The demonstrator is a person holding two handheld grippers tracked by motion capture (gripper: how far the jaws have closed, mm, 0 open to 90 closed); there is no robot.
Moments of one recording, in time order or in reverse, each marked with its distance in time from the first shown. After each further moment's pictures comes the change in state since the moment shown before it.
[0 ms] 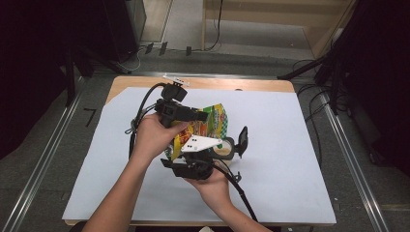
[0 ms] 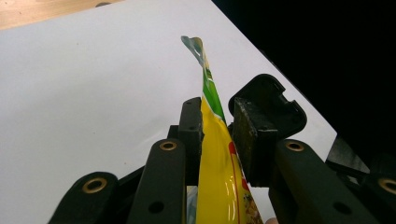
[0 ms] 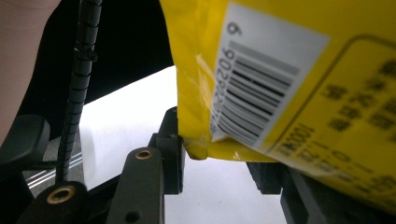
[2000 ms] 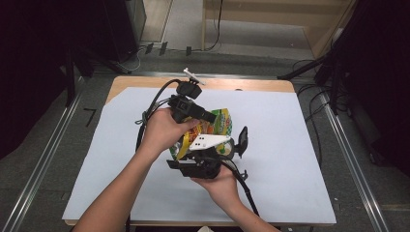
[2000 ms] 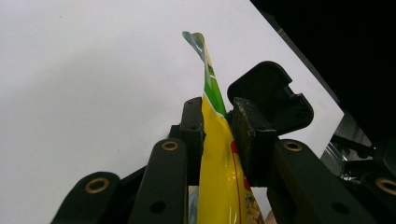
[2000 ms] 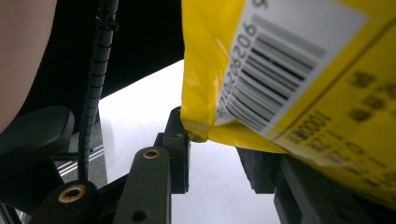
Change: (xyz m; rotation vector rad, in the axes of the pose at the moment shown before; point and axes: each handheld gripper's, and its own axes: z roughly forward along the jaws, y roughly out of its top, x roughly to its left) left arm -0.011 0.022 0.024 0.164 0.027 -0.004; right arm -0.011 -0.001 -0.016 0.029 0.074 0.037
